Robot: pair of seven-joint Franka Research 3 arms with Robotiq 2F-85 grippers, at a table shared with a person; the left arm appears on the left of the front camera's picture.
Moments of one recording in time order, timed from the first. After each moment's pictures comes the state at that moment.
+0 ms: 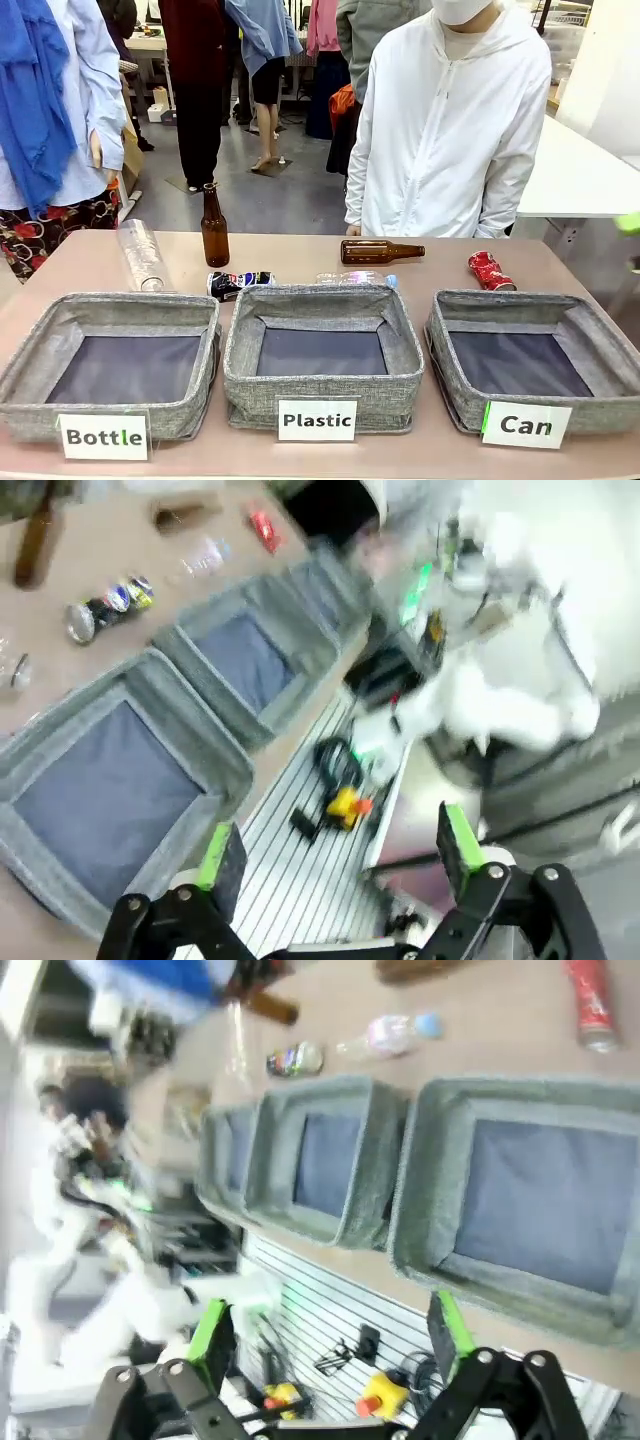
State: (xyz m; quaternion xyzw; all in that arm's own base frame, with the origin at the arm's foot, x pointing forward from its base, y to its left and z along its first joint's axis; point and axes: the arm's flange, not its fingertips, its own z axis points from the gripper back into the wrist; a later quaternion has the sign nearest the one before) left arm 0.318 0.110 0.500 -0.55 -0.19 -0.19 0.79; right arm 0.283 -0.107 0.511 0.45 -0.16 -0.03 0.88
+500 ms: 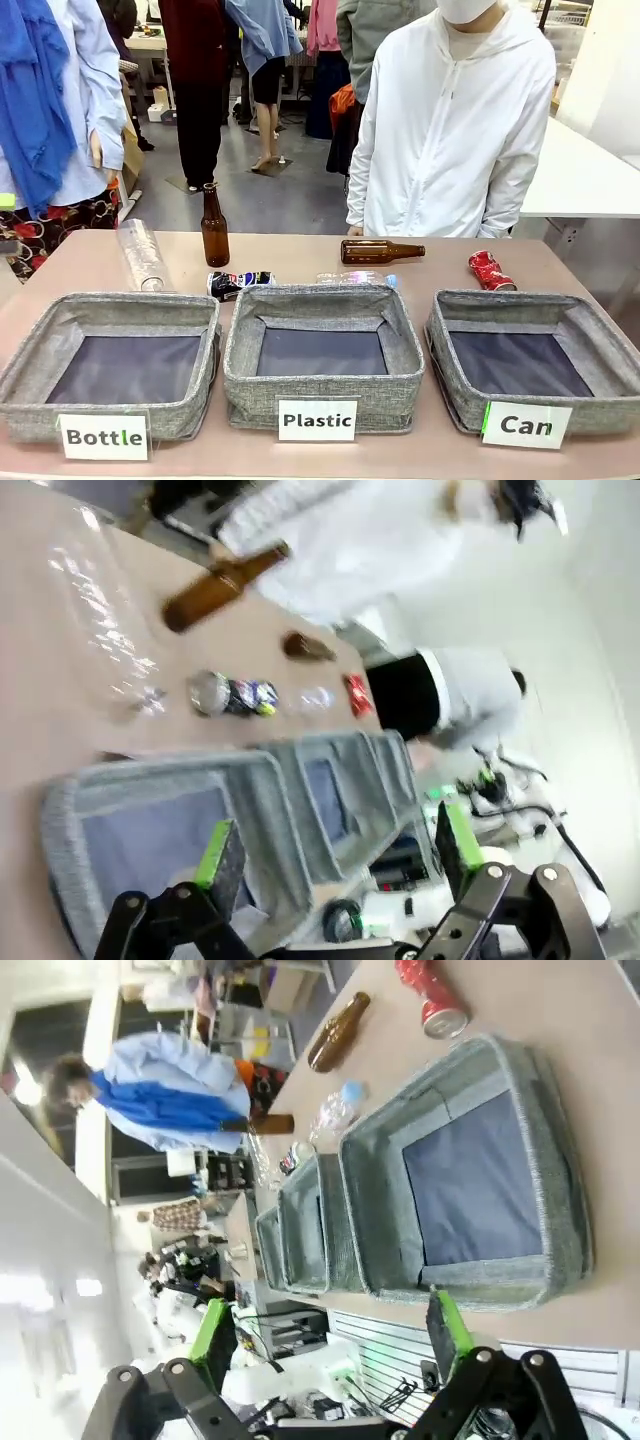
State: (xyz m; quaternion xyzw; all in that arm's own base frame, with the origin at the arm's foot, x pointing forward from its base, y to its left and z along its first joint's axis) left arm 0.343 0.126 0.434 -0.54 -0.29 0.06 0.79; right arm 0.246 -0.226 0.429 0.53 -0.17 -0.22 0.80
